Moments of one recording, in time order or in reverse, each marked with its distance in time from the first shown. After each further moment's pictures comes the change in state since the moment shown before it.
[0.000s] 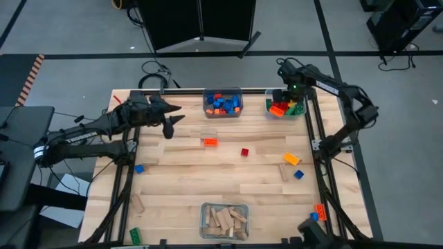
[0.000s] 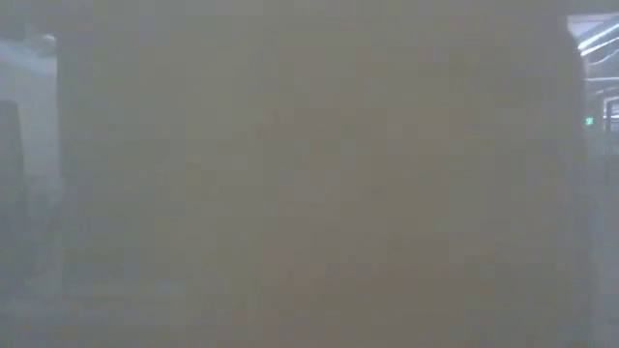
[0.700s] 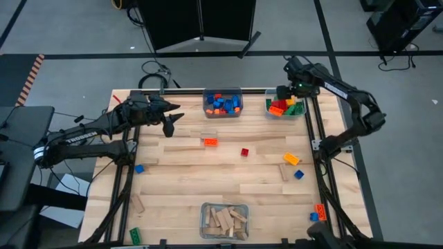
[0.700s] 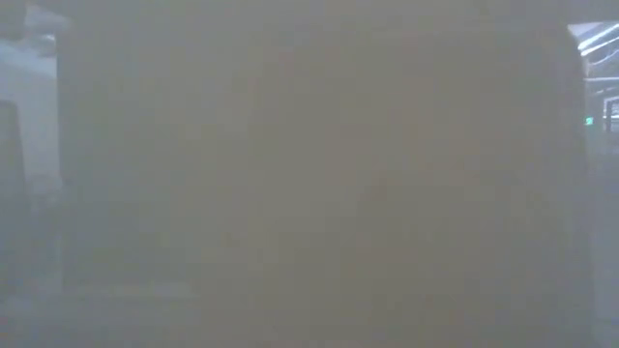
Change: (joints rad) left arm 0.017 0.000 0.000 -0.003 -0.018 -0.020; right arm -0.026 -0.112 -0.001 0.013 0.044 -0.092
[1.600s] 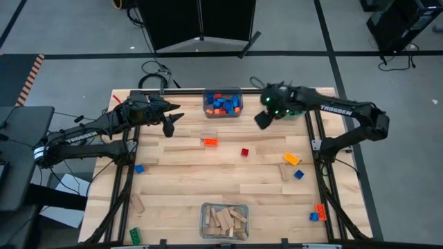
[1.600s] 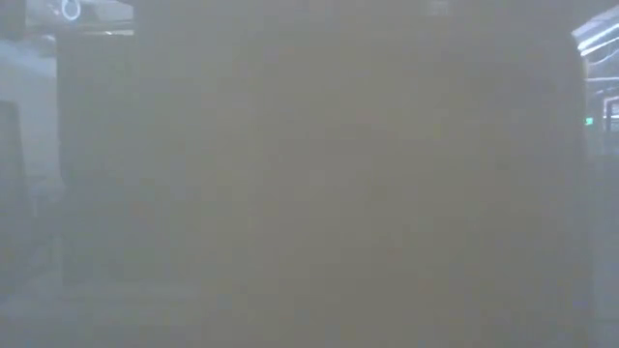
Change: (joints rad) left arm 0.000 0.000 -0.001 0.000 -0.001 0.000; right arm 0.591 -0.097 0.000 0.098 -0.074 0.010
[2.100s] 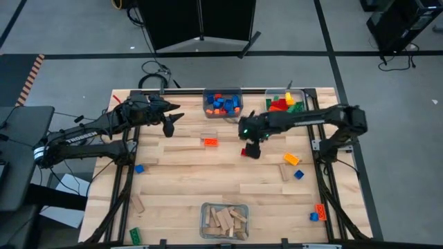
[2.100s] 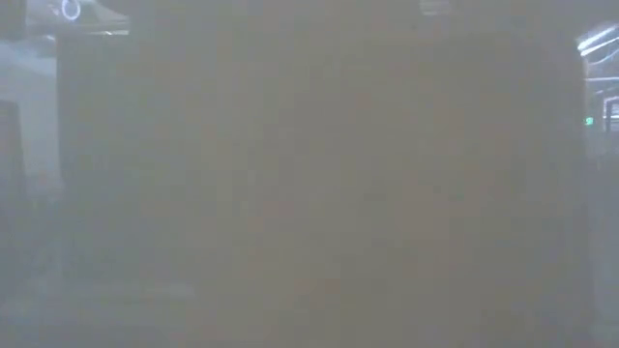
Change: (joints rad) left arm 0.000 0.000 0.000 0.000 0.000 0.000; right arm 0.295 0.265 0.000 0.152 -0.037 -0.330
